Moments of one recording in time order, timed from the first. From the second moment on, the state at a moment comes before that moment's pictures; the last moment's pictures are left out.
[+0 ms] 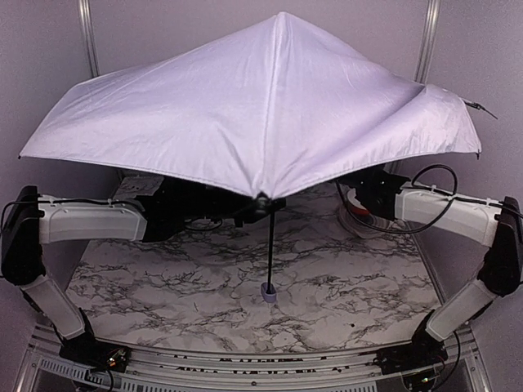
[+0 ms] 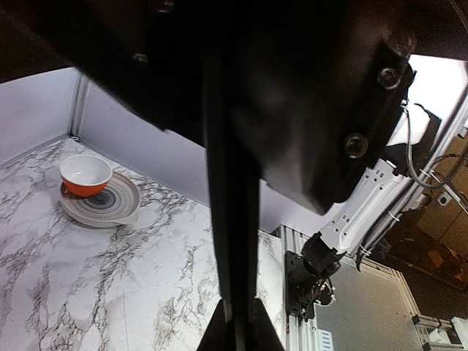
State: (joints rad) left arm -0.89 1.64 1.14 0.44 0.57 -0.40; right arm 0.70 1.51 1.20 0.46 -0.65 0.12
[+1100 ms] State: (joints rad) left arm -0.93 1.73 1.06 0.46 0.31 -0.31; right arm 0.69 1.51 1.20 0.44 -0.36 0.40
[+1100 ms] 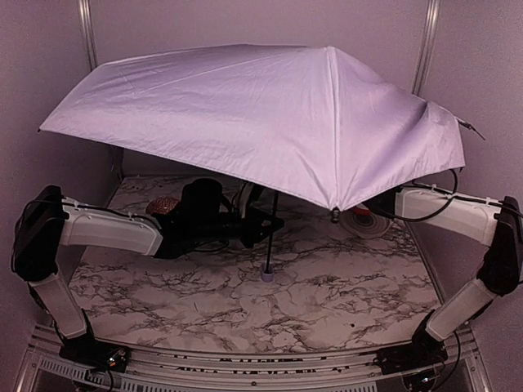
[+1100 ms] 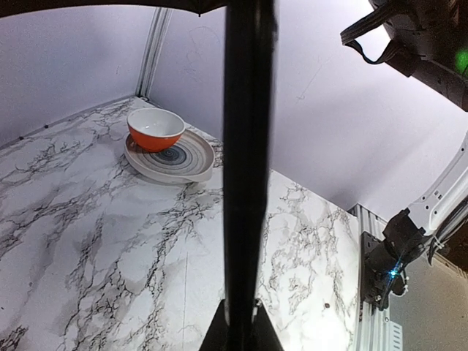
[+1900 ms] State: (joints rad) left arm -1.01 1.67 1.06 0.42 -0.12 -0.47; right arm 0.53 1.83 1.44 0.96 -0.56 0.84
